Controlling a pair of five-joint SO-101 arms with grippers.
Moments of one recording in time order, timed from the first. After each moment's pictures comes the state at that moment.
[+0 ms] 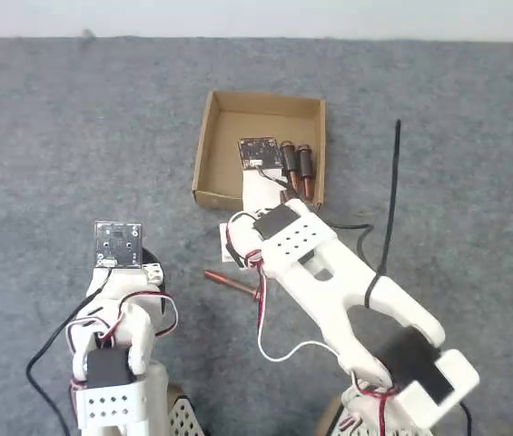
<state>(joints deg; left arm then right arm) -12.6 -103.2 97.3 59.4 -1.8 -42.5 -2.1 27.3 52.0 -30.9</state>
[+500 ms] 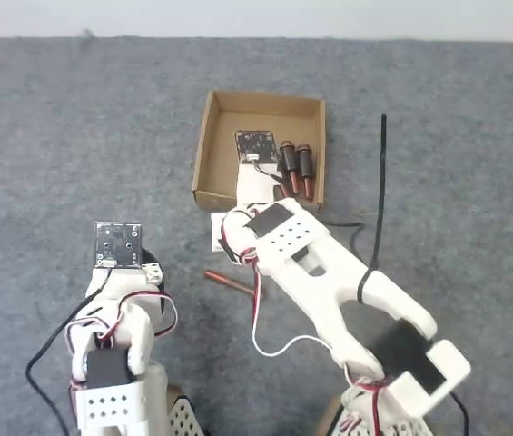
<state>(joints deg) -12.7 -103.2 97.3 59.4 -1.8 -42.8 1.6 25.1 45.9 -35.0</state>
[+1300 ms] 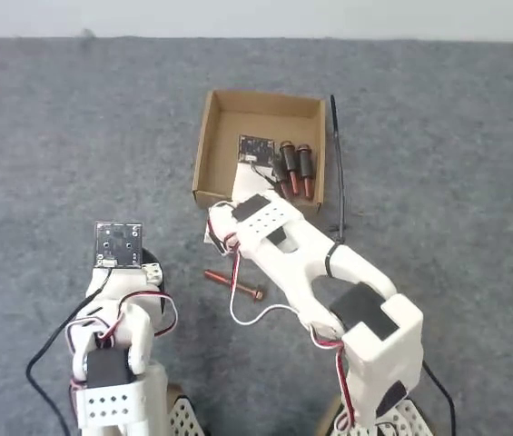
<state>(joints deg) -12.7 -103.2 97.3 59.4 -1.8 -42.3 19.6 13.9 44.7 -43.5</state>
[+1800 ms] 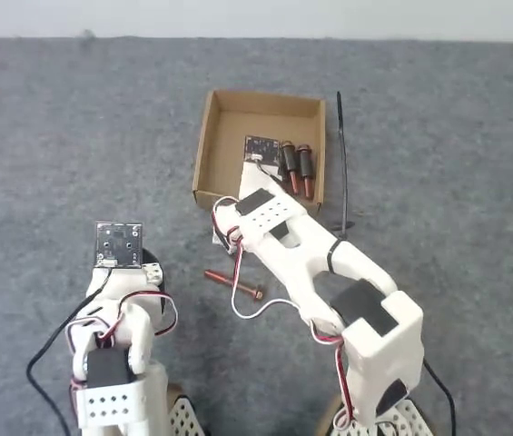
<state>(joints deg) -12.7 -103.2 97.3 59.4 -1.8 -41.1 18.3 12.8 52.8 -41.0</state>
